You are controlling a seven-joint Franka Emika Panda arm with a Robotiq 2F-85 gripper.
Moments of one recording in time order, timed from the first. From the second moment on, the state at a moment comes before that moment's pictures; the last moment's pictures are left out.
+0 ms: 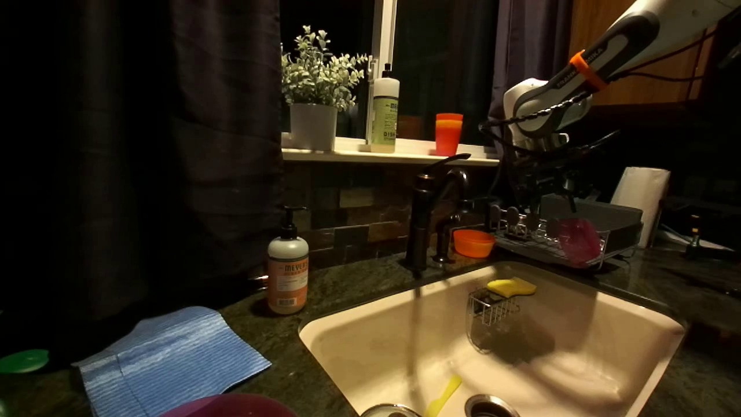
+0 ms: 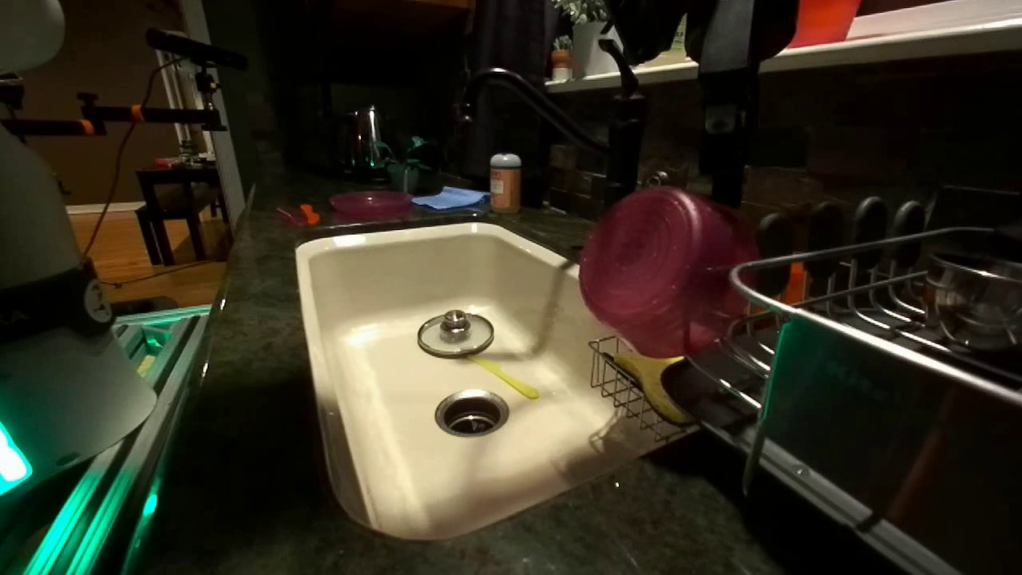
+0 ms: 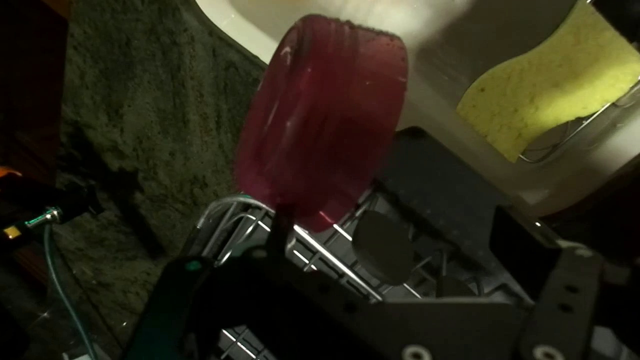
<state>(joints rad) -0.12 0.17 -0.14 -2.00 -0.40 1.97 0.90</state>
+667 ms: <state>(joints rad) -0.12 0.26 -0.16 -1.91 -0.40 1.78 0.89</state>
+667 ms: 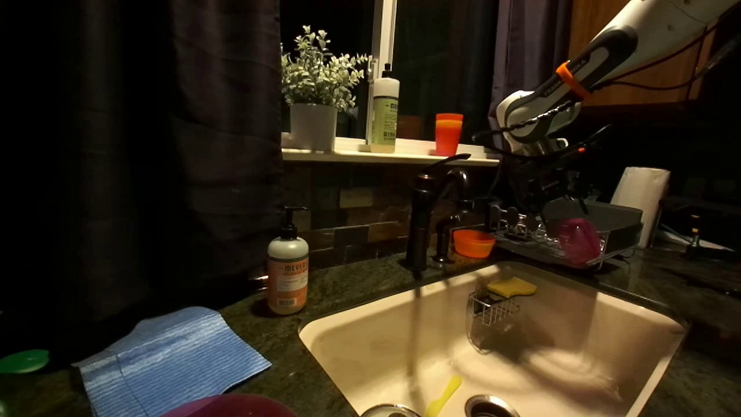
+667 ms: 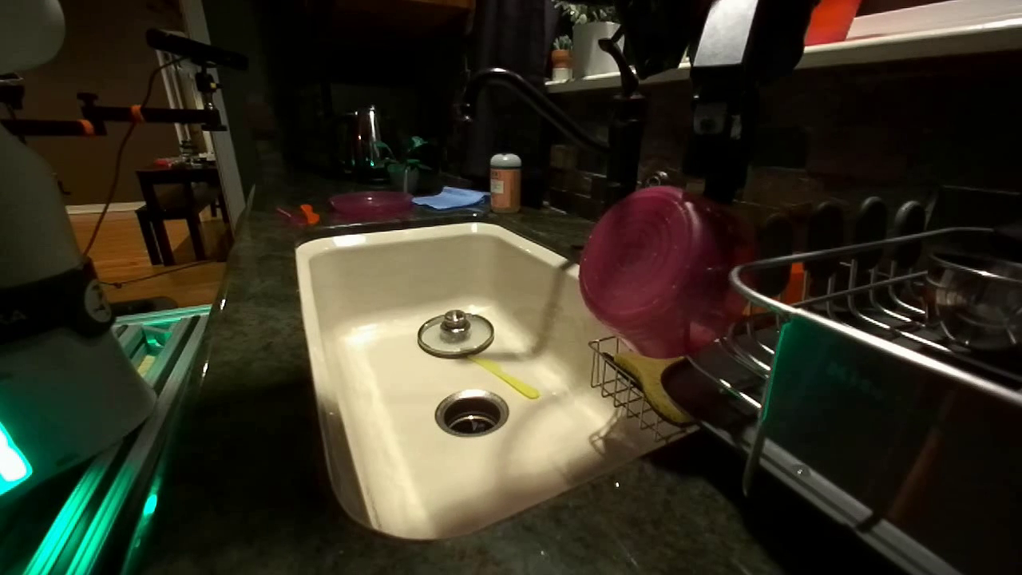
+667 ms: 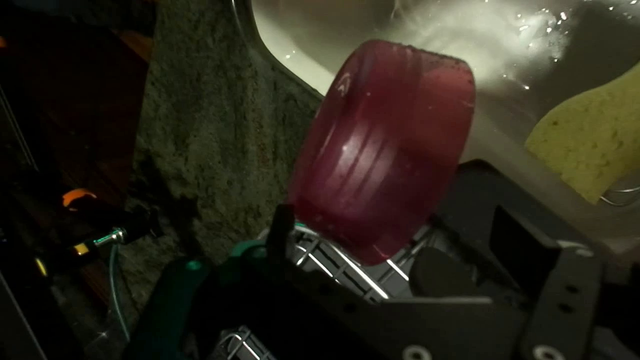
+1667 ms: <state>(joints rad) -0.11 0.34 -0.18 -1.82 -0.40 1.66 0.89</state>
